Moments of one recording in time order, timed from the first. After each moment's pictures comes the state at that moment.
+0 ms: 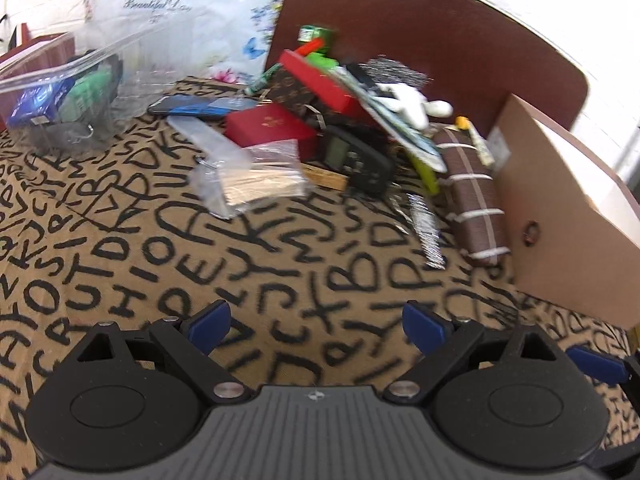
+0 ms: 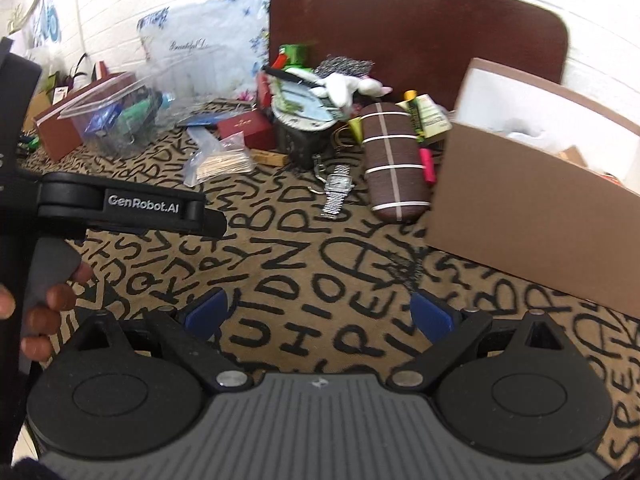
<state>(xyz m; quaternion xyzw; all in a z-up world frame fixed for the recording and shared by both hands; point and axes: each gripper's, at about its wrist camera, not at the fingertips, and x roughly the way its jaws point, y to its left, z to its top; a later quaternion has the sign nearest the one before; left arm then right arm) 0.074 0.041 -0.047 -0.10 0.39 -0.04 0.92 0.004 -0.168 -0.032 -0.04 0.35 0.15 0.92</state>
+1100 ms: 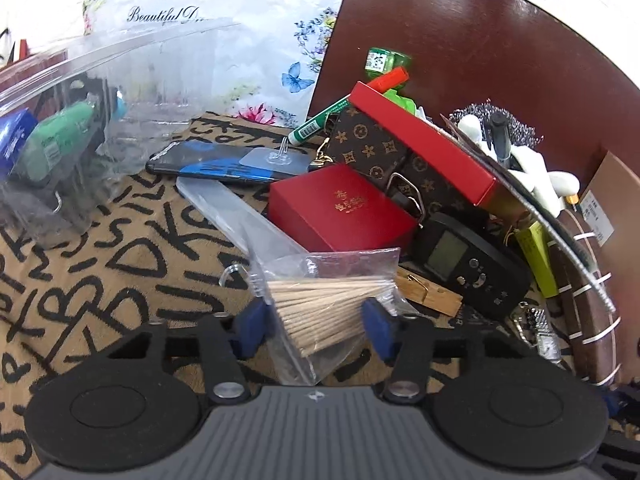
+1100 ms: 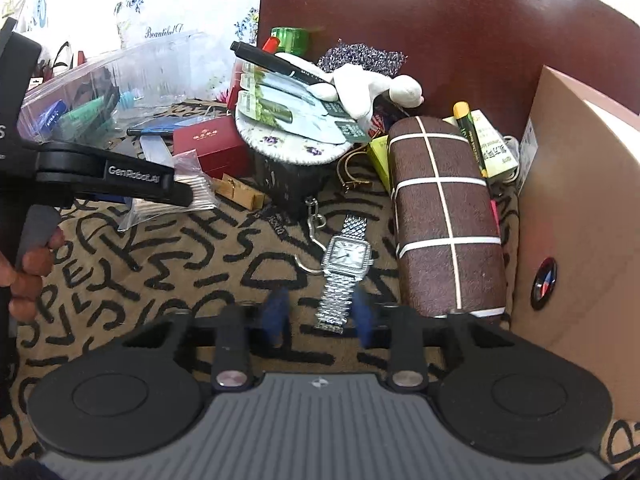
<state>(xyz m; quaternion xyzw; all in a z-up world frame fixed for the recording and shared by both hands) 0.190 0.084 -0.077 -0.10 0.34 -0.02 0.94 0.129 -0.131 -0.074 -0.06 0.33 0.14 0.93</state>
